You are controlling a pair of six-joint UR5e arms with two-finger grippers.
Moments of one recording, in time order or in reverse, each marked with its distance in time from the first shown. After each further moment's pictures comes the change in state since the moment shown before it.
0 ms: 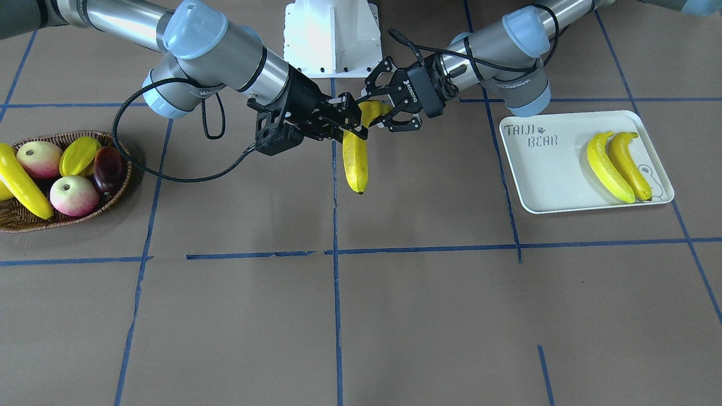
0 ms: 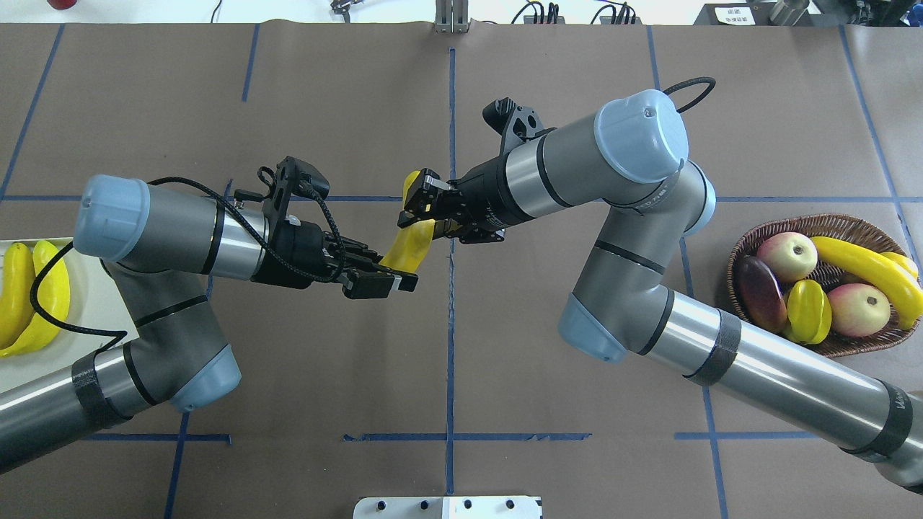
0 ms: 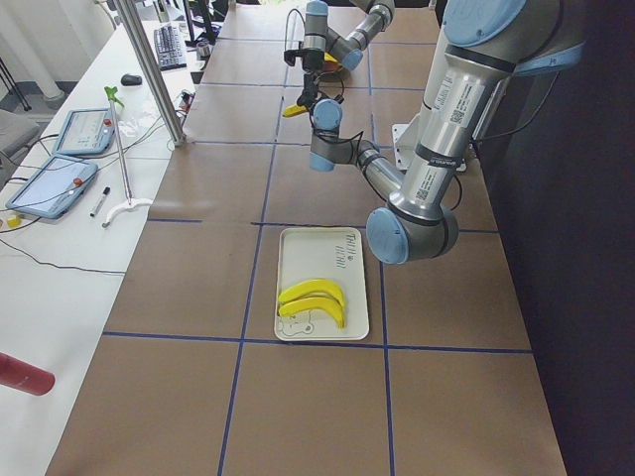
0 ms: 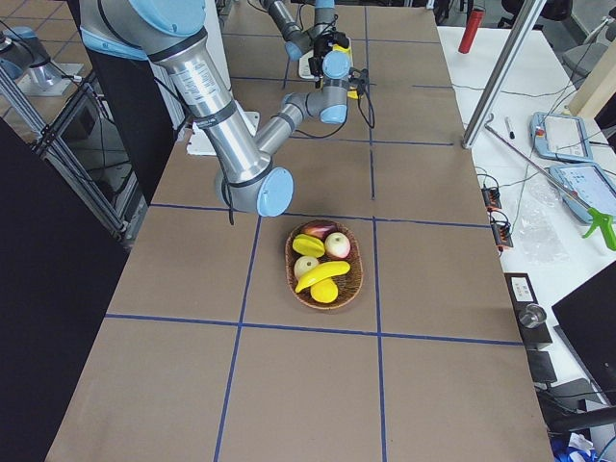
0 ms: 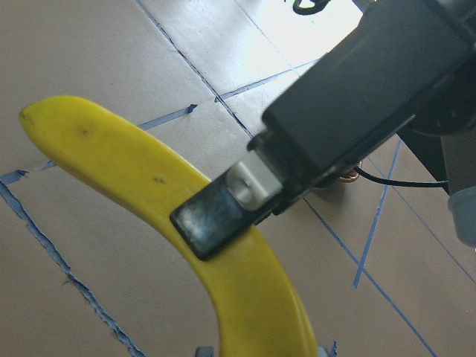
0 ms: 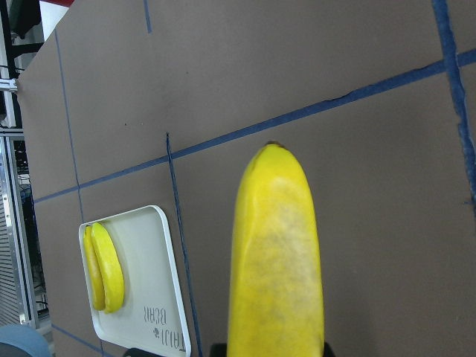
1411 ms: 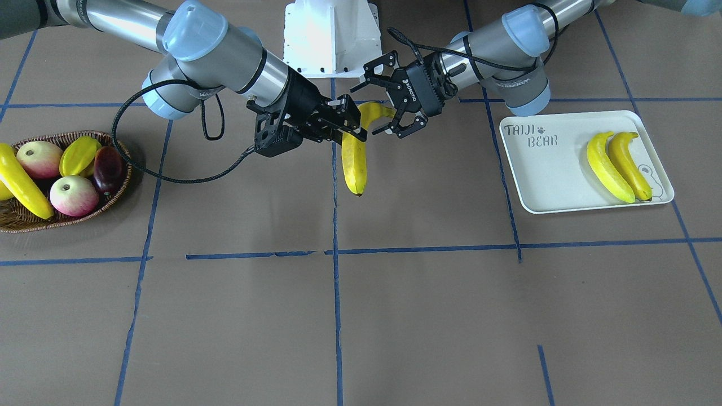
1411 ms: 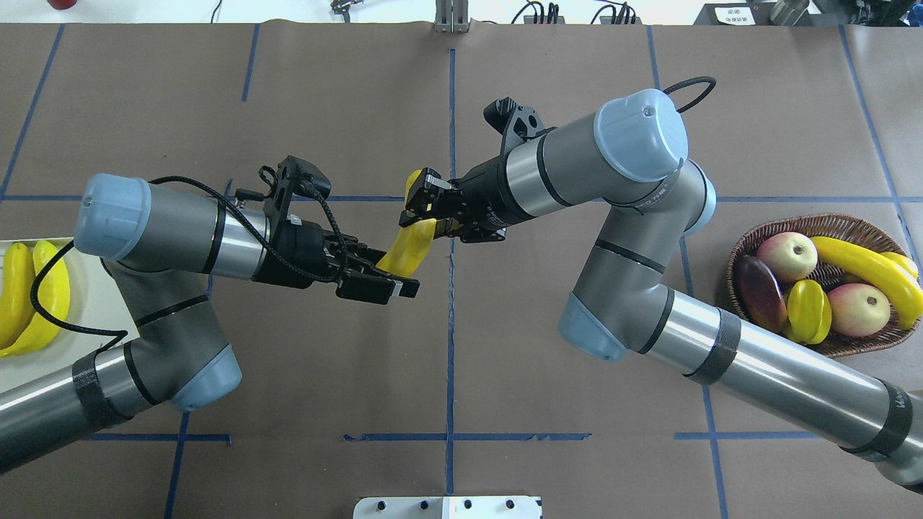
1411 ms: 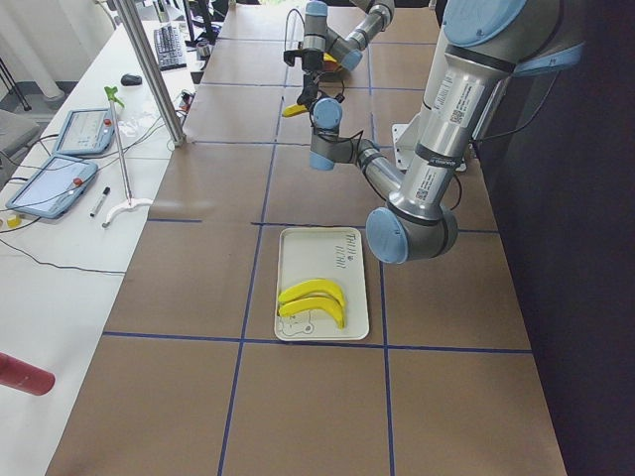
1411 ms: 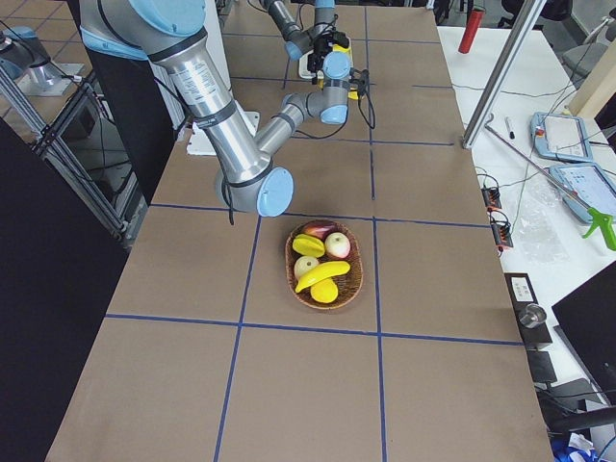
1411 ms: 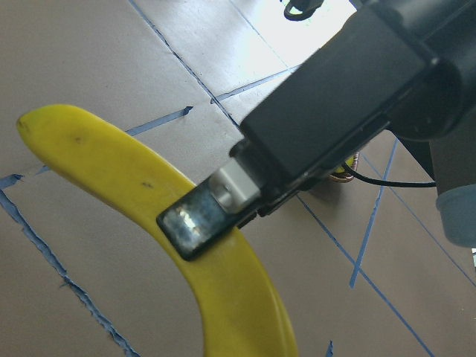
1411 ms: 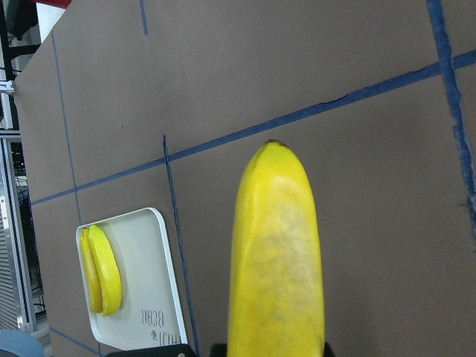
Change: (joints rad) left arm 0.001 -0.003 -0.001 0.008 -0.001 0.006; right arm 0.002 0.000 -0.004 -0.003 0.000 0.002
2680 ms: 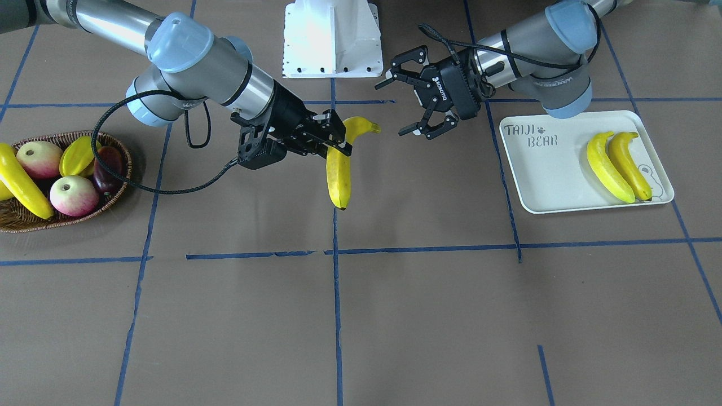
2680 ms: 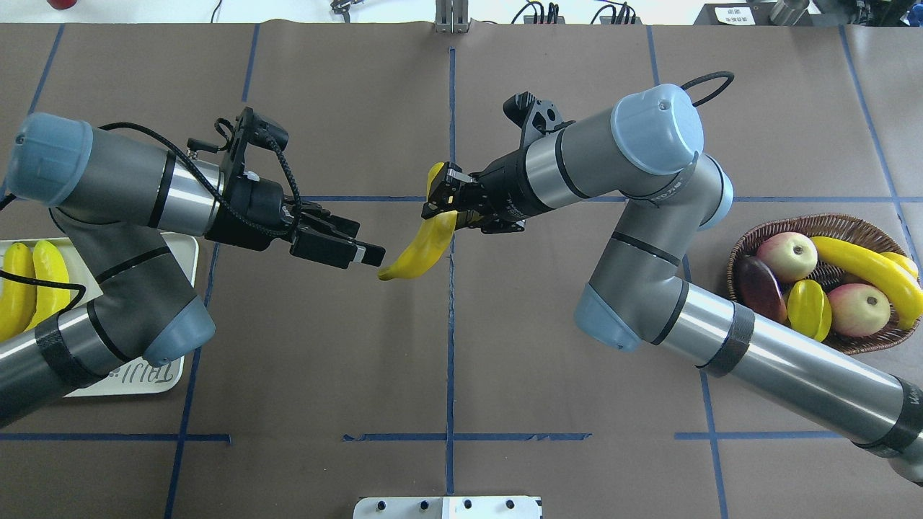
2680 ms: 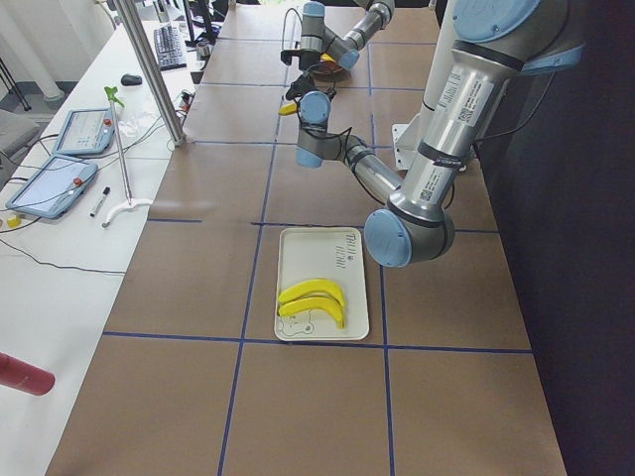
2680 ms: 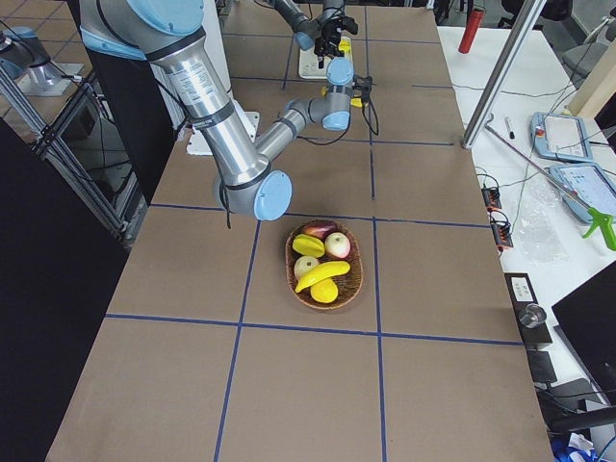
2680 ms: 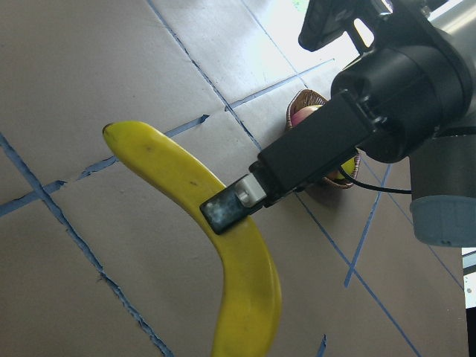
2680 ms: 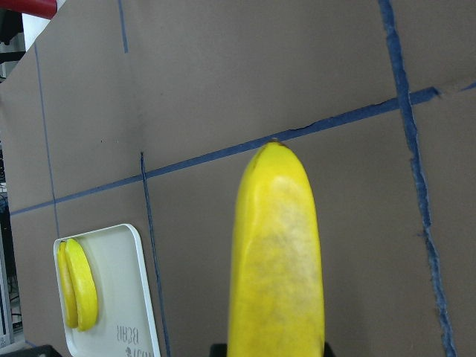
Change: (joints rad) left arm -0.106 0.003 -0.028 0.007 -0.129 -0.031; right arm 0.017 -0.025 -0.011 -0.003 0.000 -0.036
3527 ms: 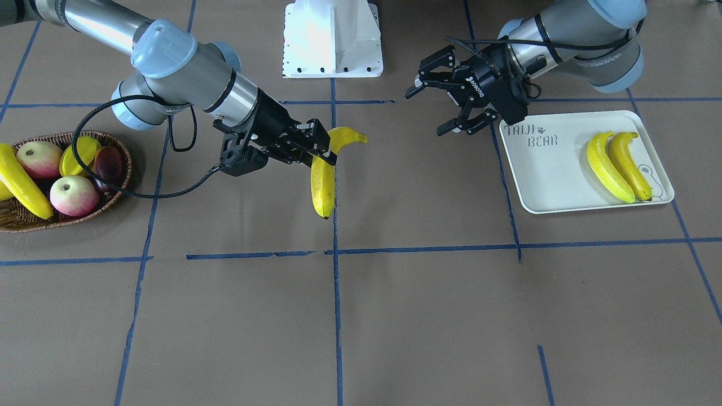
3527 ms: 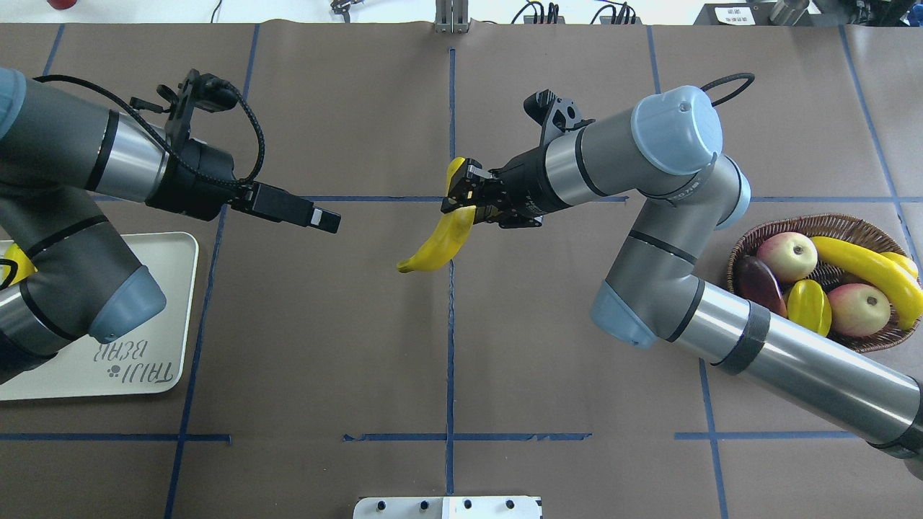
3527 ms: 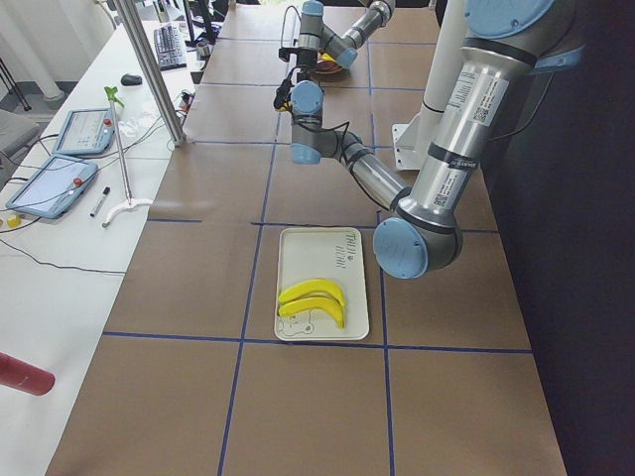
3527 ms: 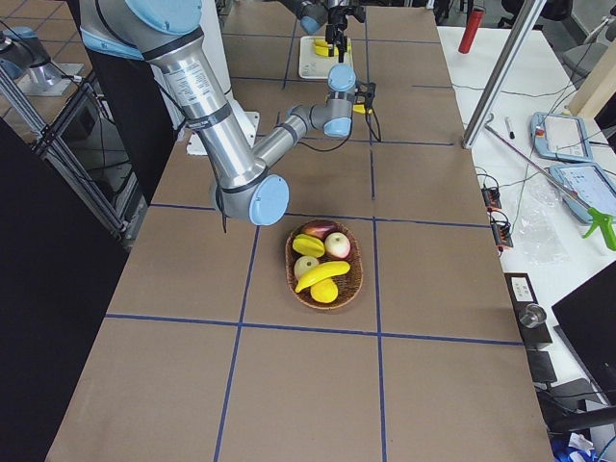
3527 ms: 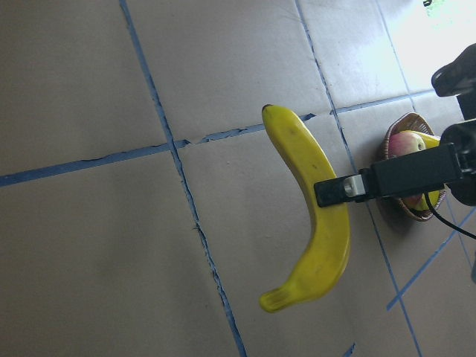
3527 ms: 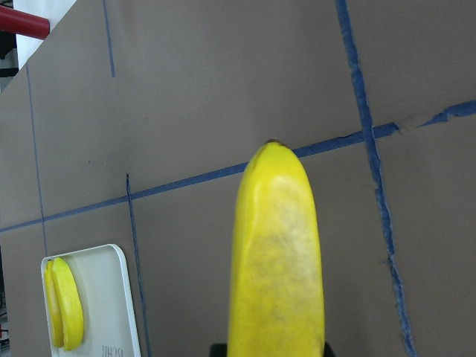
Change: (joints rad) left arm -0.101 0.056 -0.066 0.139 -0.099 -0.130; right arm 0.023 -0.029 0.001 0.006 -0.007 -0.014
